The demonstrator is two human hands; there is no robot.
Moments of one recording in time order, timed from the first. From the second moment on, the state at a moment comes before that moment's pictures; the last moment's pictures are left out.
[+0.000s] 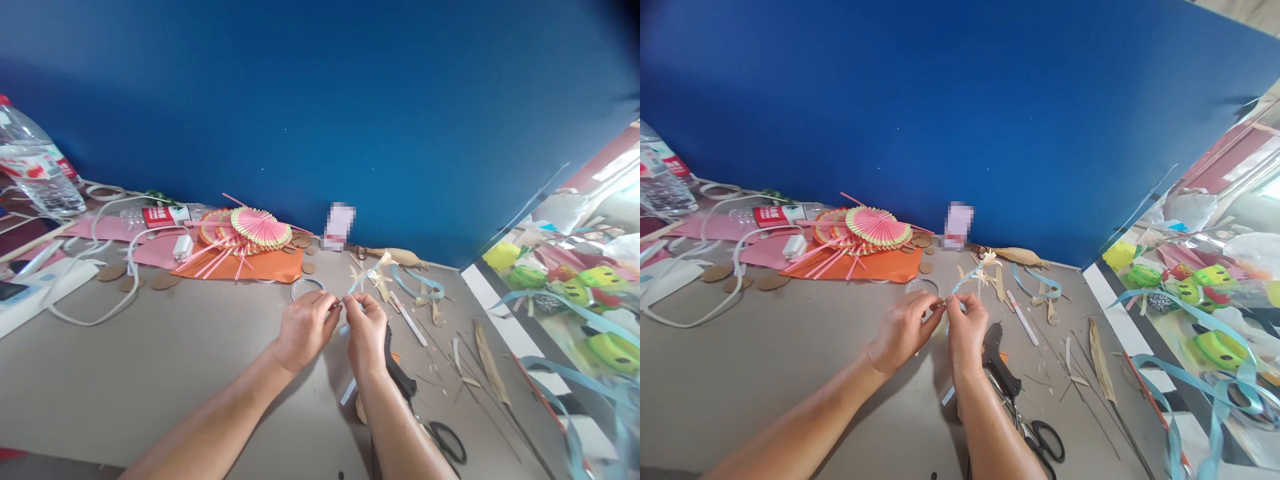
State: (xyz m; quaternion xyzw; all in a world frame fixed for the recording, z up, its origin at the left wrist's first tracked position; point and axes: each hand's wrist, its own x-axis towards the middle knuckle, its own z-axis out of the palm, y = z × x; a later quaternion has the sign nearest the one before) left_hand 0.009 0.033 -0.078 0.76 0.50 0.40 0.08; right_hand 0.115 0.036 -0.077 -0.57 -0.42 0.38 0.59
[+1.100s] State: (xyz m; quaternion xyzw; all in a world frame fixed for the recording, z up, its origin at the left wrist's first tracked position) left_hand 0.000 0.055 -0.091 0.25 0.25 0.40 0.85; right_hand 0.124 0.045 -0.078 -0.37 -0.36 0.66 0.55
